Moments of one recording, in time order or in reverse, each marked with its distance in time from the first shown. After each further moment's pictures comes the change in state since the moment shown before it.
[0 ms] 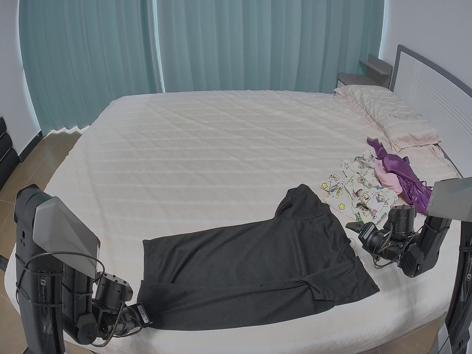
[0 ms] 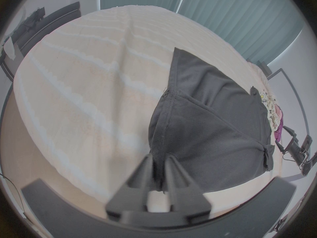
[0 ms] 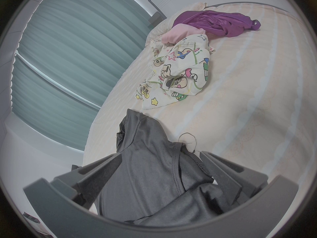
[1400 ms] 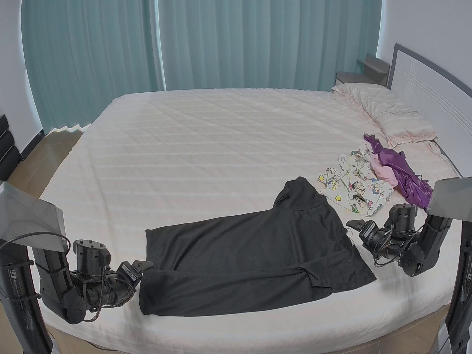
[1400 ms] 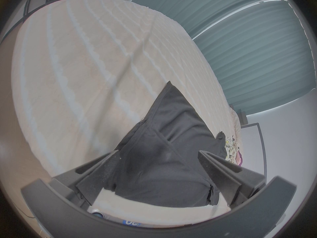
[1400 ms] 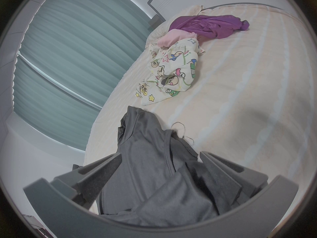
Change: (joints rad) left arm 0.149 -0.189 -0.145 0.062 -0.204 -0.300; right arm -0.004 -0.007 -0.006 -0.001 0.000 0.004
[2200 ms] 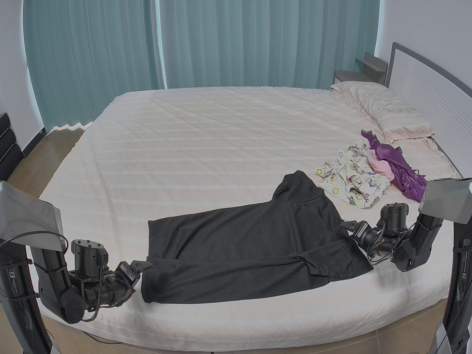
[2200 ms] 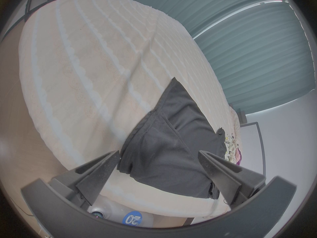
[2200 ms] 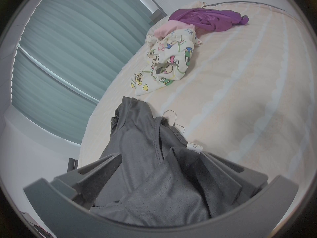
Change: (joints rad) left arm 0.014 -0.007 0.007 0.002 -0.024 0.001; right arm 0.004 0.076 -0.122 0.083 0.007 -0.045
